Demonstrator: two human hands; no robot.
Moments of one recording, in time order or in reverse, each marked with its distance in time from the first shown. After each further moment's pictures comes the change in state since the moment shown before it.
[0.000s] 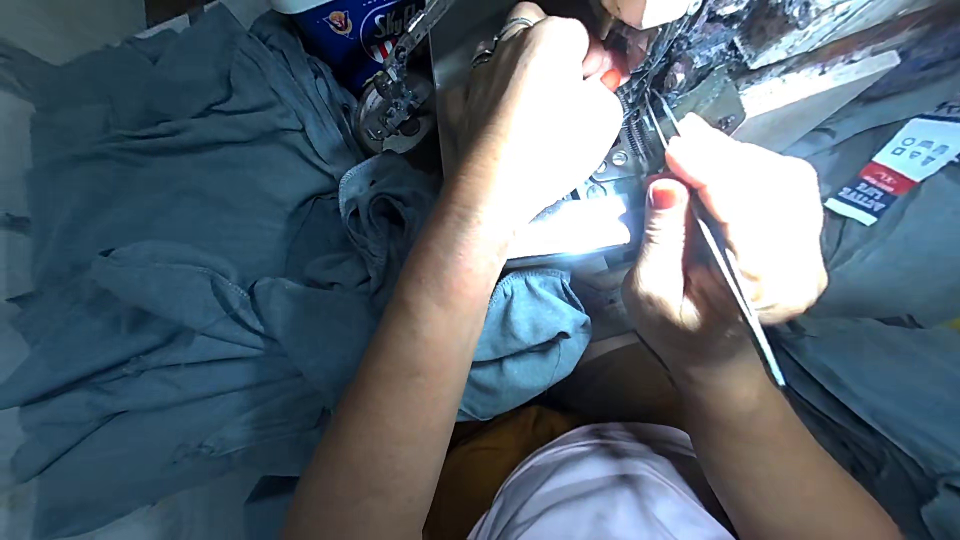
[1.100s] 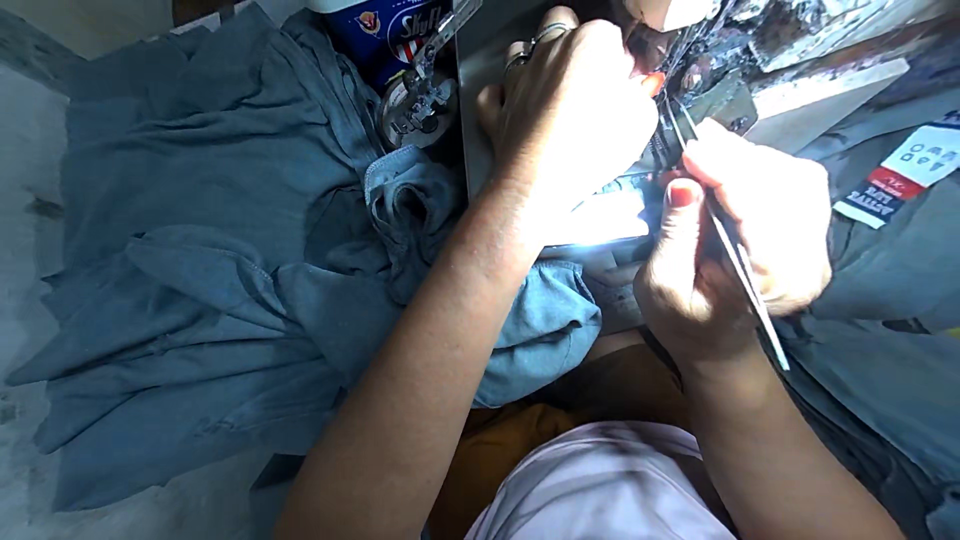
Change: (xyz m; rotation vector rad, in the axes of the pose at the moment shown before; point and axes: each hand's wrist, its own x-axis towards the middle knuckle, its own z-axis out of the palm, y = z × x) left_hand 0.001 0.010 0.005 0.069 -0.040 -0.041; right_hand -0.003 0.001 -0.002 -0.015 -0.006 -0.006
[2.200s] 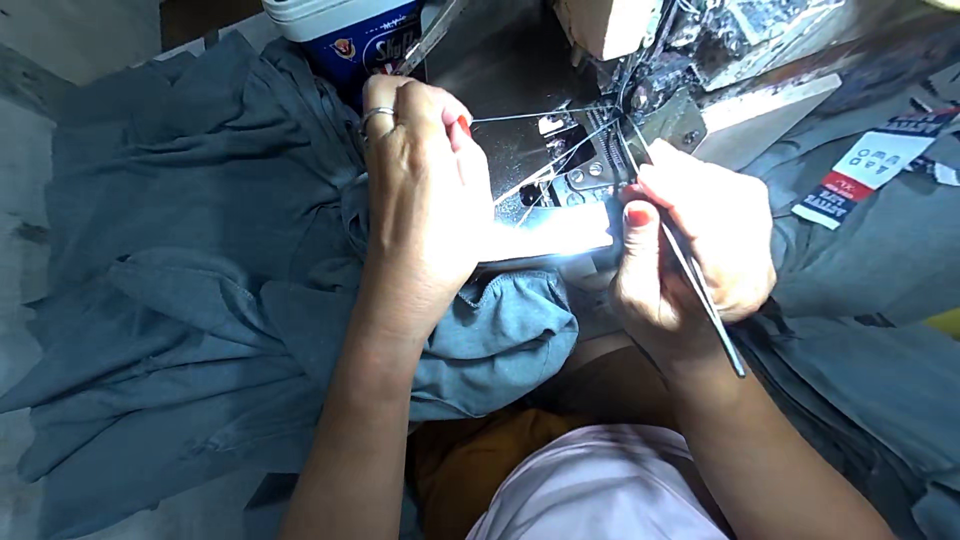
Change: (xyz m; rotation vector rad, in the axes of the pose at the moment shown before) left_hand -0.054 -0.047 0.001 0.085 0.548 0.102; right_hand -0.002 0.006 -0.002 0.064 -0.003 -0.006
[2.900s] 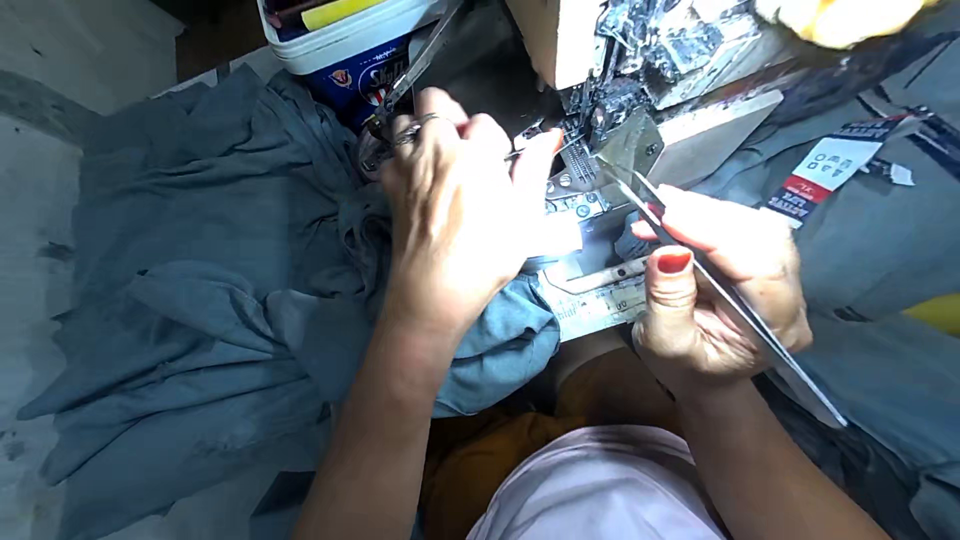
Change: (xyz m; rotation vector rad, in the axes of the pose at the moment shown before) left_hand 0.005 0.034 -0.001 0.147 -0.206 0.015; right_hand -0.008 -0.004 -0.030 0.135 0.039 0.093
